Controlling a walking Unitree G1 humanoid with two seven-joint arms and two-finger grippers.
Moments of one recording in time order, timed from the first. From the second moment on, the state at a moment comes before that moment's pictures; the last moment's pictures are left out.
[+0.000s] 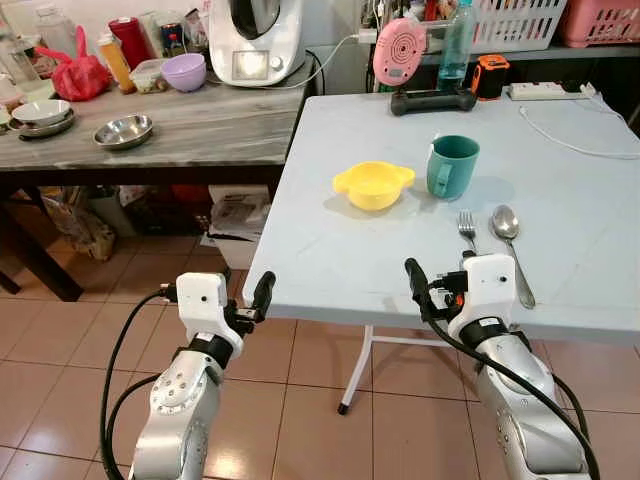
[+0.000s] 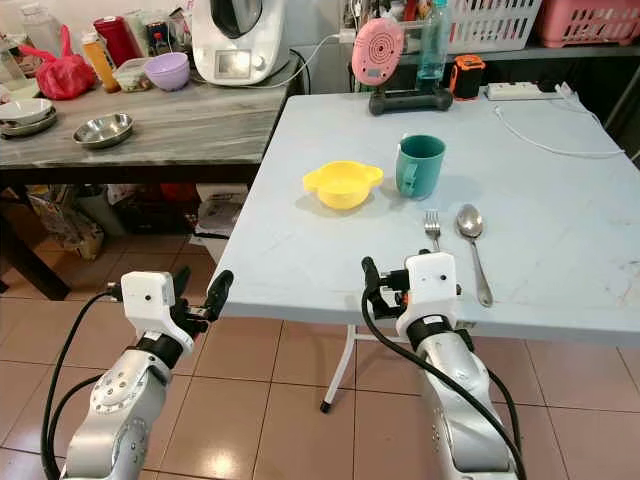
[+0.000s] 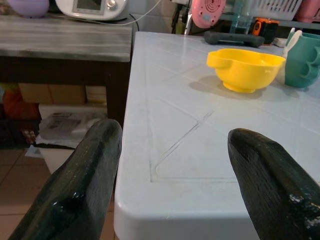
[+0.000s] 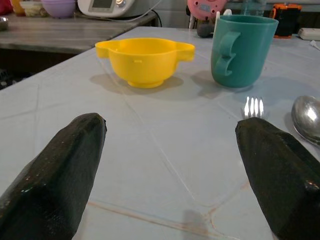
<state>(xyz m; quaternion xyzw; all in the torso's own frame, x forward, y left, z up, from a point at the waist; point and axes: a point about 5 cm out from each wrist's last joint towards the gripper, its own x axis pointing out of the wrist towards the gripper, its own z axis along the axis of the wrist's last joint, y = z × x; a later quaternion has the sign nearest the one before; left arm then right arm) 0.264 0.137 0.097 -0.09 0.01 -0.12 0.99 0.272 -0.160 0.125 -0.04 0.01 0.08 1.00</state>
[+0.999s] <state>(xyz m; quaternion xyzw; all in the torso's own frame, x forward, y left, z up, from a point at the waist) 0.263 0.126 0.096 -0.10 0.01 -0.15 0.98 0.275 -0.157 0.128 -0.04 0.01 0.08 1.00</state>
